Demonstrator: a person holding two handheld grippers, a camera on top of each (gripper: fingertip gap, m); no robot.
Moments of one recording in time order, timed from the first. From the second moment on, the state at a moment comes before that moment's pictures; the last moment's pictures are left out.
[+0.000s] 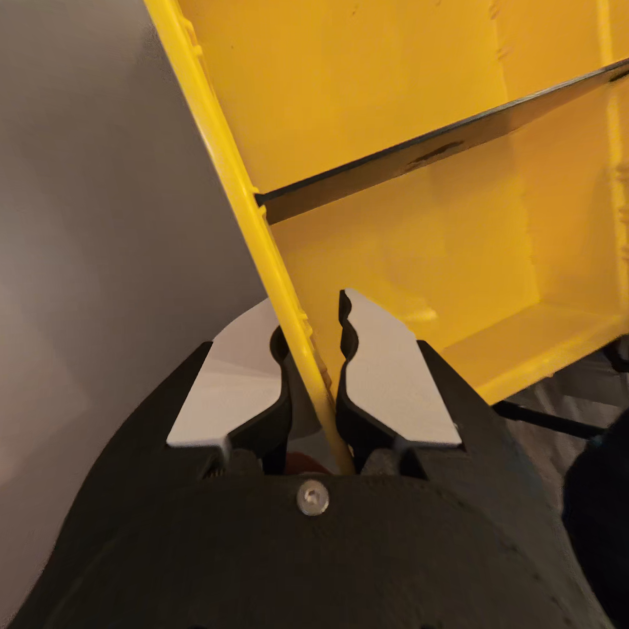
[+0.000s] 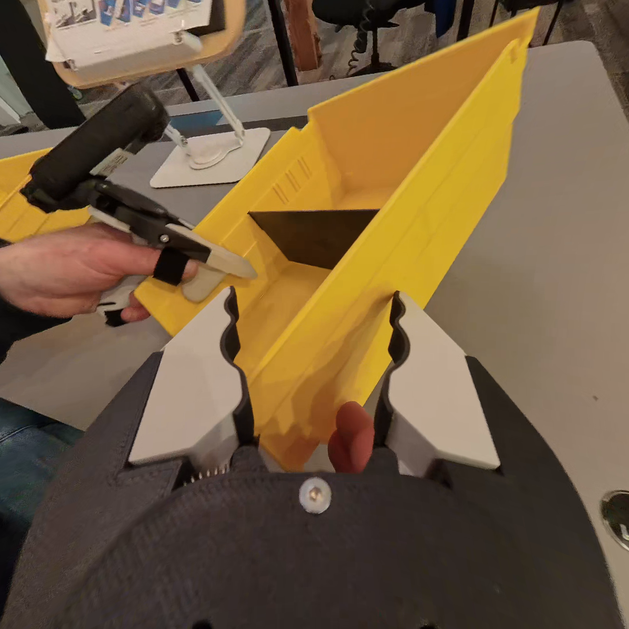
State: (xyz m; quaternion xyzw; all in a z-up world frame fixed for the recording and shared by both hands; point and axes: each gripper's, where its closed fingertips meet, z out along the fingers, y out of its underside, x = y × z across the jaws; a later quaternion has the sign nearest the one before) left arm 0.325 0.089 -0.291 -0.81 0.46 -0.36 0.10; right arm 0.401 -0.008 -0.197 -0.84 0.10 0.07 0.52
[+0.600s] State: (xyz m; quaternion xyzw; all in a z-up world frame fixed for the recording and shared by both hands) left arm 0.200 0.027 -0.200 -0.68 0.58 -0.39 0.23; right arm 0.494 -0.039 -0.177 -0.85 0.04 -0.18 0.50
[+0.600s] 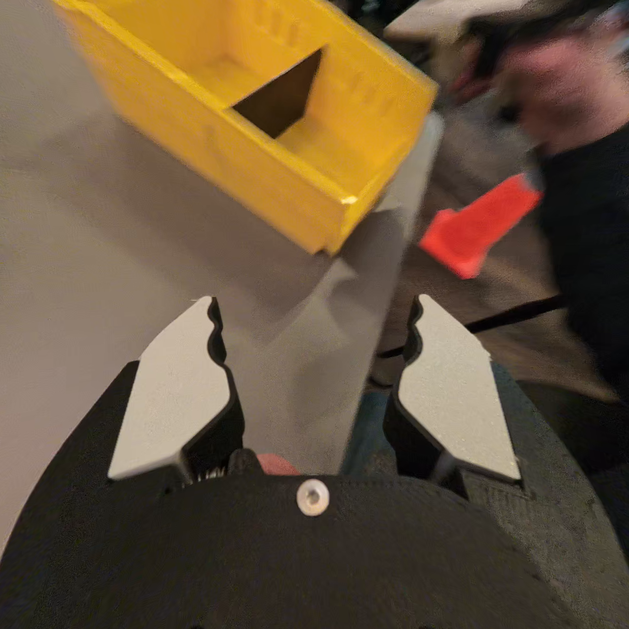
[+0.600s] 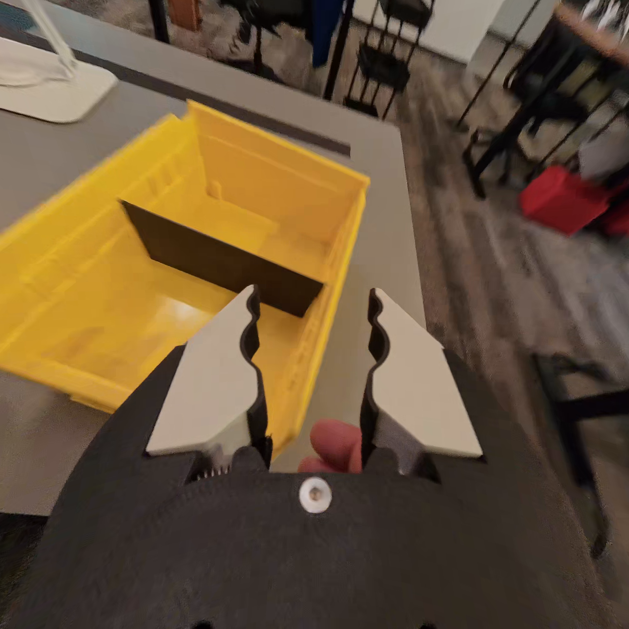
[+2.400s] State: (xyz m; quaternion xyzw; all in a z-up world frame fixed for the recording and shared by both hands) left arm 0.027 0.238 -0.323 -0.83 0.40 -0.06 0.38; right arm 0.147 0.140 -0.338 -0.88 -0.30 0.11 0.35
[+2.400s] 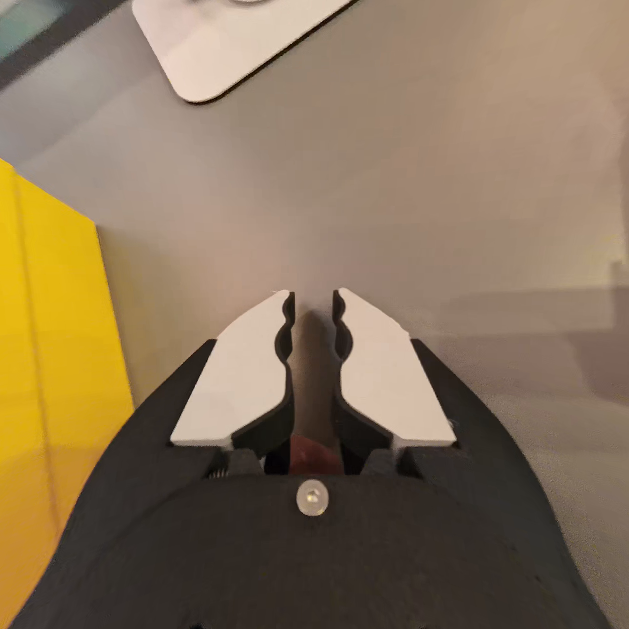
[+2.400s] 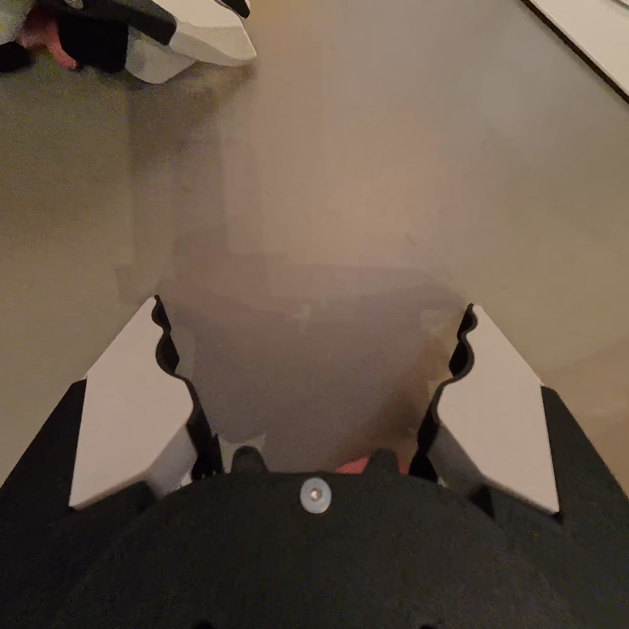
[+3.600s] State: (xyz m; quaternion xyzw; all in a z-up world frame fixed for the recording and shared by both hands) left arm 0.054 0.213 -0.332 -0.78 0.52 -0.19 0.29; right arm 0.163 0.168 -0.339 -0.91 -0.21 0.08 0.36
